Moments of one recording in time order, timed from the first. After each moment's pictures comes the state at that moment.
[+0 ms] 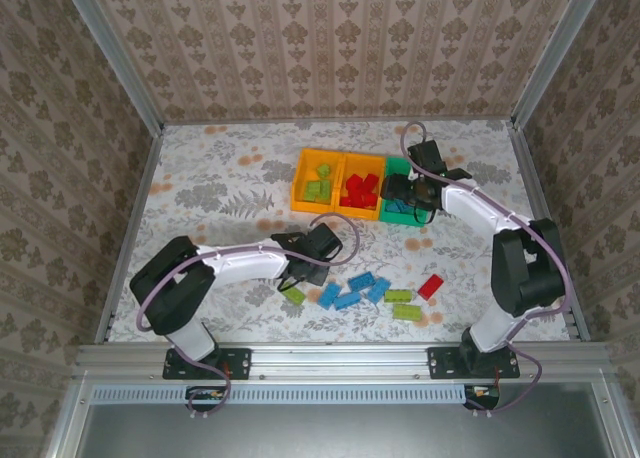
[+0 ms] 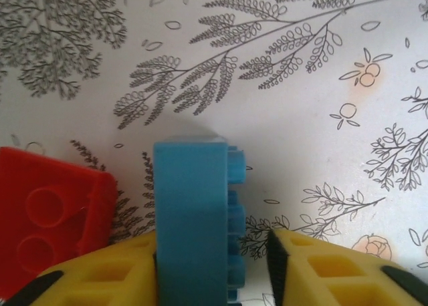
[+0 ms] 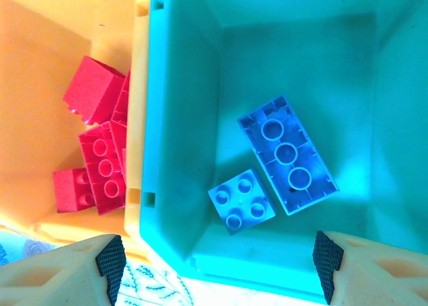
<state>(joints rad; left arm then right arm) -0.98 1.65 0.89 -0.48 -0.19 -0.49 0.24 1.65 1.17 -0.48 -0.06 0.49</state>
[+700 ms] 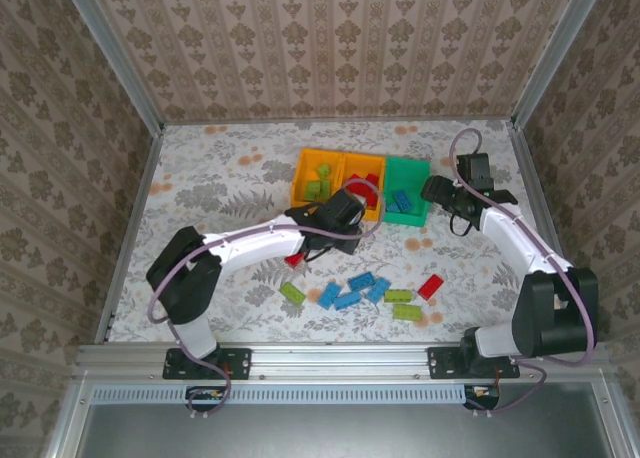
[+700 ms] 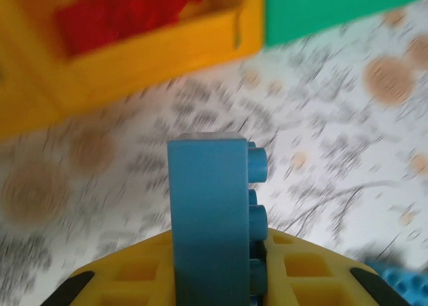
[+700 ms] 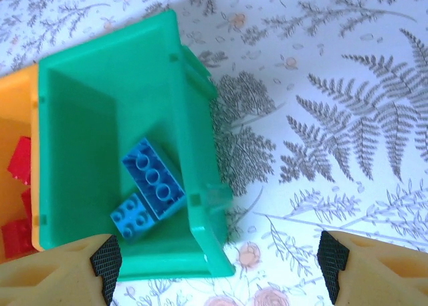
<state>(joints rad) -0.97 1.76 1.24 -0.42 -0.09 -0.37 0.04 1.38 0.95 -0.45 -0.01 0.49</state>
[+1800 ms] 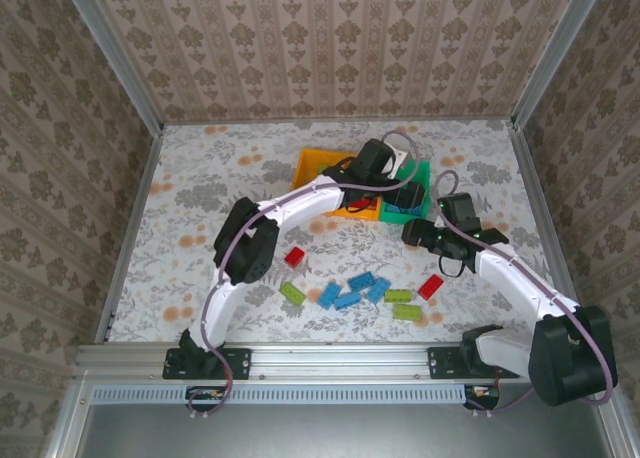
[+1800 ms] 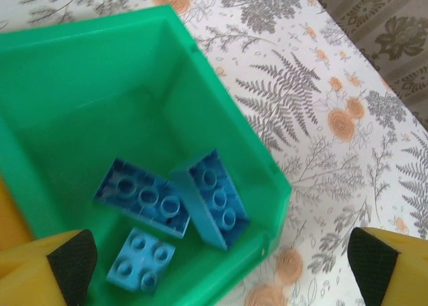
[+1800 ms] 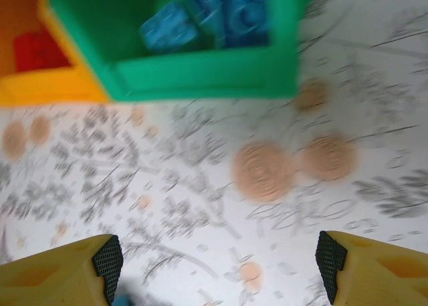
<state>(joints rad) -0.88 2.20 1.84 -0.31 0.24 -0.34 0.23 1.15 0.66 -0.45 -0.13 0.50</state>
